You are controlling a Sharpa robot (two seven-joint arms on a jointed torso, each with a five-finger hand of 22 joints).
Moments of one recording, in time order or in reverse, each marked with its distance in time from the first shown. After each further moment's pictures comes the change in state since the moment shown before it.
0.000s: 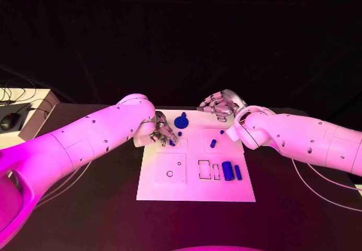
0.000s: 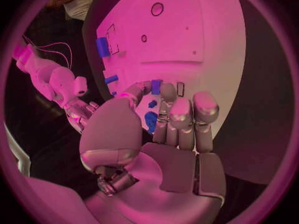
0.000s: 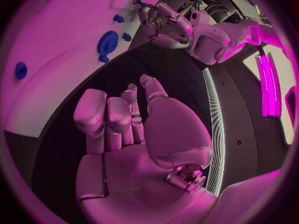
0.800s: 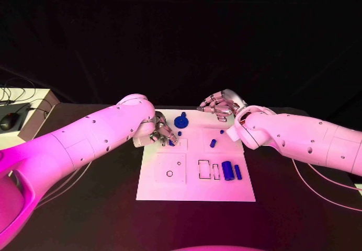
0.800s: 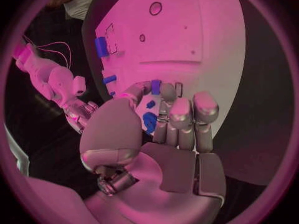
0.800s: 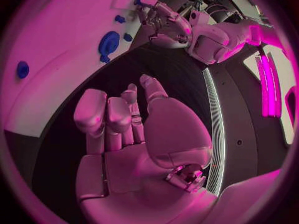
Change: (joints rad) left arm -0.003 0.003 0.001 -0.013 0.001 0.009 -0.001; left_hand -0.003 0.003 -0.006 -0.006 -0.004 0.000 0.000 0.001 0.002 0.000 0.000 0.000 0.012 0.000 0.000 0.000 -0.001 0.000 0.000 0.000 0.000 0.002; right arm 0.000 -0.001 0.000 0.000 -0.002 0.002 0.000; right_hand 0.000 0.000 0.000 0.000 0.000 0.000 0.000 0.000 0.000 0.000 0.000 0.000 0.000 0.000 0.000 0.000 0.000 0.000 0.000 0.000 0.000 0.001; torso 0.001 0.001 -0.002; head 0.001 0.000
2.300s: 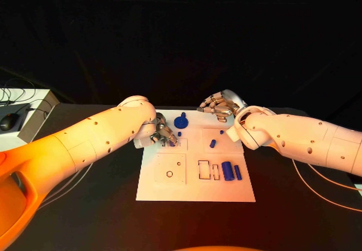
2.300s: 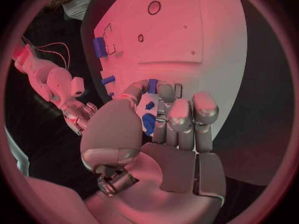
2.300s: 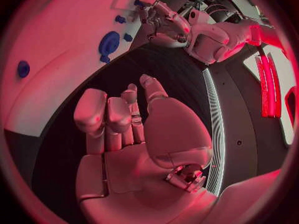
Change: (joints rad) left arm -0.007 0.010 -0.002 -0.010 -0.009 -0.009 0.001; left_hand -0.010 0.011 -0.114 -0.022 -0.014 0.051 -0.047 0.043 -0.006 0.031 -0.020 -0.009 0.025 0.002 -0.005 0.016 0.023 -0.006 0.009 -0.009 0.000 0.014; right arm 0.000 -0.001 0.000 0.000 -0.004 0.001 0.000; right_hand 0.000 0.000 0.000 0.000 0.000 0.000 0.000 -0.004 0.000 0.000 0.000 -0.004 0.000 0.000 0.000 0.000 -0.001 0.000 0.000 0.000 -0.005 -0.001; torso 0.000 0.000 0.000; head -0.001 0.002
